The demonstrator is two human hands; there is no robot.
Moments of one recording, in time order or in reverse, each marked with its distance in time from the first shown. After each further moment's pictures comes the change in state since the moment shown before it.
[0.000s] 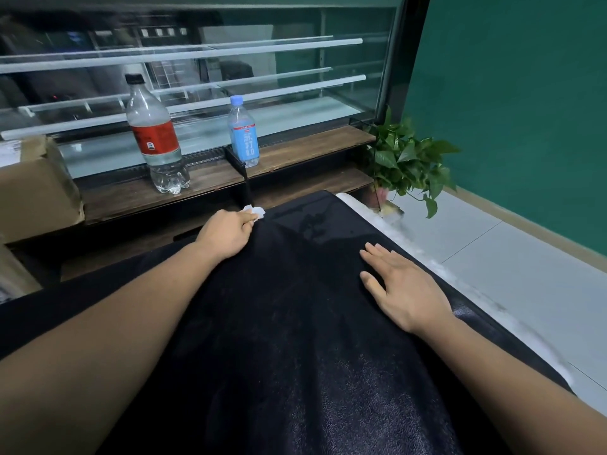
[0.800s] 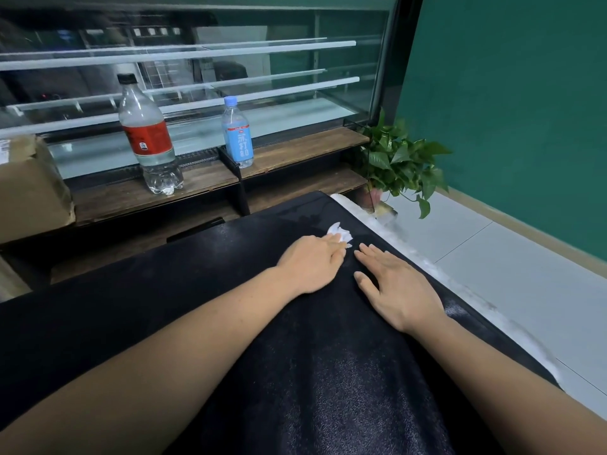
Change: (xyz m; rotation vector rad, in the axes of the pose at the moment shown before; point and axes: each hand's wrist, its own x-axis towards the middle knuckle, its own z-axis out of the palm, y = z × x) left_hand -0.049 0.167 0.026 0.015 -0.141 0.416; right_hand 0.001 -0.002 0.000 -0.011 0.001 0.008
